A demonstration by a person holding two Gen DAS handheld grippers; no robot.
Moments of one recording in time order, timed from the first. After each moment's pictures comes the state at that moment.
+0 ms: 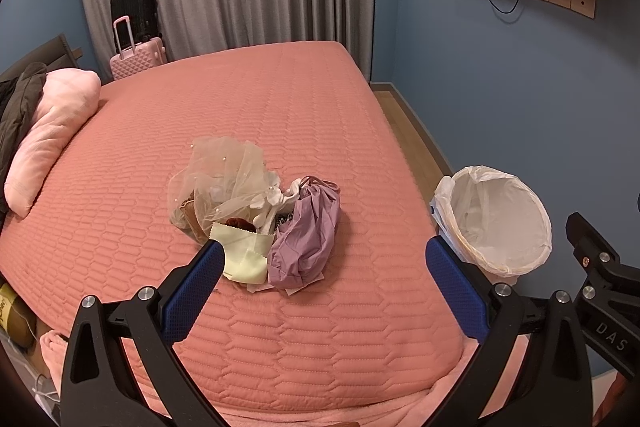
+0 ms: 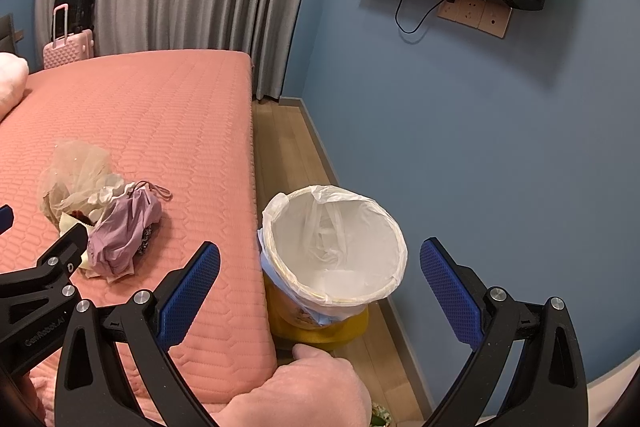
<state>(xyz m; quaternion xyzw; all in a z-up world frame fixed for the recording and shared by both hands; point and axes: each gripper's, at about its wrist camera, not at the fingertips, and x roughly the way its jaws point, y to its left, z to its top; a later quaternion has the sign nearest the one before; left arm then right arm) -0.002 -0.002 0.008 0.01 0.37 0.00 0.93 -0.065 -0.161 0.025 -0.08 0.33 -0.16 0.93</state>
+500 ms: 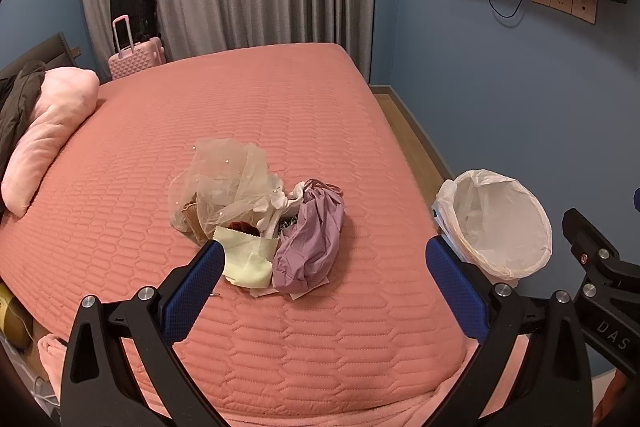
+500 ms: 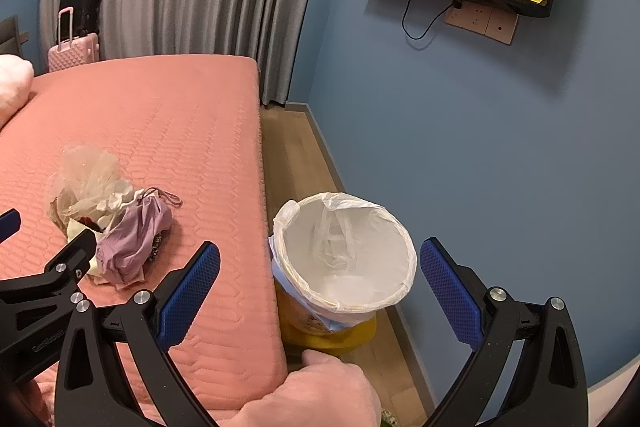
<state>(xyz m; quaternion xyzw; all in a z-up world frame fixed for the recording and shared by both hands) 0.001 0.014 0.007 0.01 0.36 0.00 0.93 -0.065 -0.145 0.024 -0.07 0.32 -0.15 0.93</state>
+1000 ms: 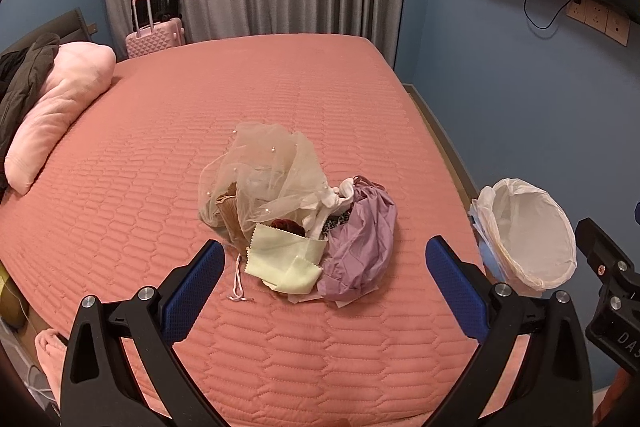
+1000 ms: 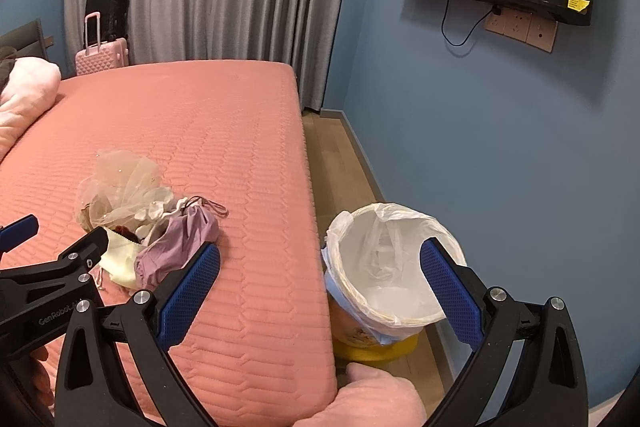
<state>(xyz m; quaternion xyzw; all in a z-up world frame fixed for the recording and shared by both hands) 0.022 0.074 -0.012 -0.03 0.38 0.02 0.93 -0.035 -0.102 0.005 -0.06 0.32 -0.08 0.94</state>
